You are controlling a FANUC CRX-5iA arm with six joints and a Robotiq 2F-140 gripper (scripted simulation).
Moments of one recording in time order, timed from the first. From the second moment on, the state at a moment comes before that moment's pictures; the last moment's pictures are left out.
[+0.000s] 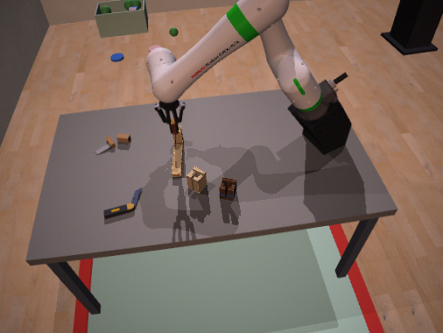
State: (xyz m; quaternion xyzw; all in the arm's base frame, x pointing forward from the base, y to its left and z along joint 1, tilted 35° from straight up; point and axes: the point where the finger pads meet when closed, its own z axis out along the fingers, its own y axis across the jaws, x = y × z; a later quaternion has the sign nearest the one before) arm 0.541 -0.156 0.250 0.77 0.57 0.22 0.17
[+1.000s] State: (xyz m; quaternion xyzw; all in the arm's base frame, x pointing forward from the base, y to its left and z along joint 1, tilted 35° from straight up) arm 0.557 -0.159 0.224 0.77 0.57 0.22 0.17
